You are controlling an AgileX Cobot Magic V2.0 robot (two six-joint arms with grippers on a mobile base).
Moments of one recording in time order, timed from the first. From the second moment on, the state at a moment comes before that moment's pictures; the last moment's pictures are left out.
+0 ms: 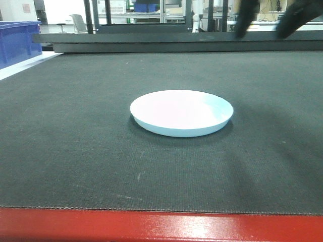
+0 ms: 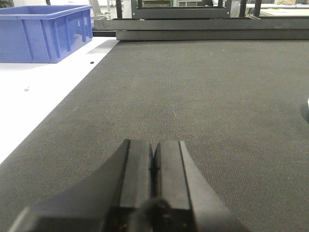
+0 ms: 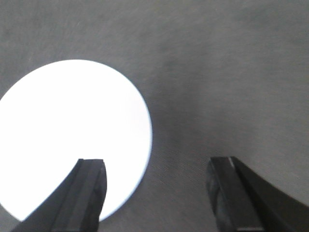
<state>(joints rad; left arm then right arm) -0.04 -0.02 0.03 -0.20 0.09 0.25 0.37 1.58 -1.30 -0.10 0.65 0.33</state>
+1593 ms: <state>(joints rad) -0.04 -0.02 0.03 -0.20 0.09 0.25 0.40 1.84 -1.36 -0.18 0.55 0.34</state>
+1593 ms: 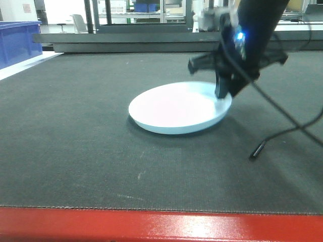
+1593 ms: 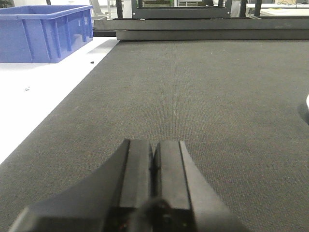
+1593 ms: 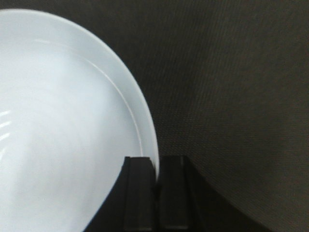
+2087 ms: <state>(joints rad) -0.04 -0.02 0.03 -0.20 0.09 0.25 0.40 1.19 -0.88 -0.25 0.41 0.34</state>
